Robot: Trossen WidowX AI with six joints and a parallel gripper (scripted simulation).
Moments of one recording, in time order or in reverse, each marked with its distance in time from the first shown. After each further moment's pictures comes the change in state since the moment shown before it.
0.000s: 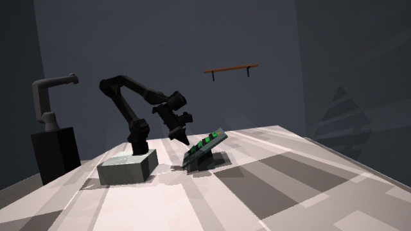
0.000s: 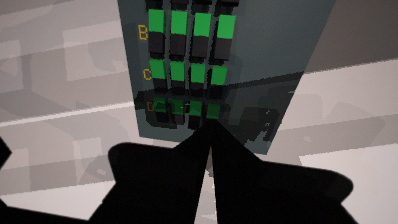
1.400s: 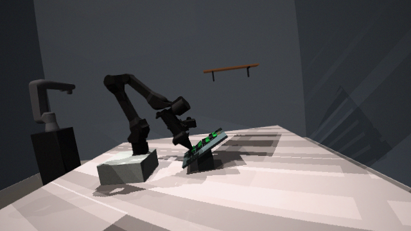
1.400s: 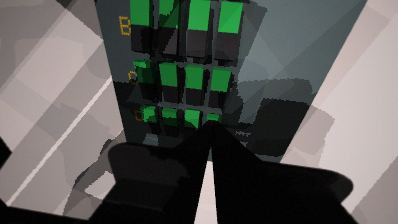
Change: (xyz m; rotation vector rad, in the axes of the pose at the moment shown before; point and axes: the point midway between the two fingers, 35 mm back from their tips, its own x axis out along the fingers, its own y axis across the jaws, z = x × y) arm 0.027 0.000 0.000 0.000 0.002 0.000
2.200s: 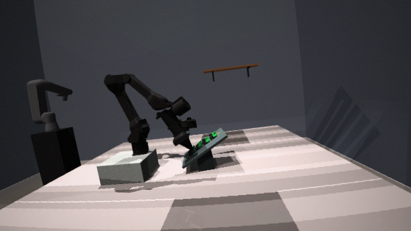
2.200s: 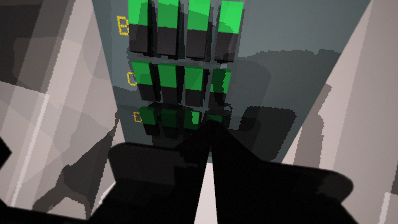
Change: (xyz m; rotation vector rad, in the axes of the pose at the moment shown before) arm 0.002 0.000 0.000 0.000 0.000 0.000
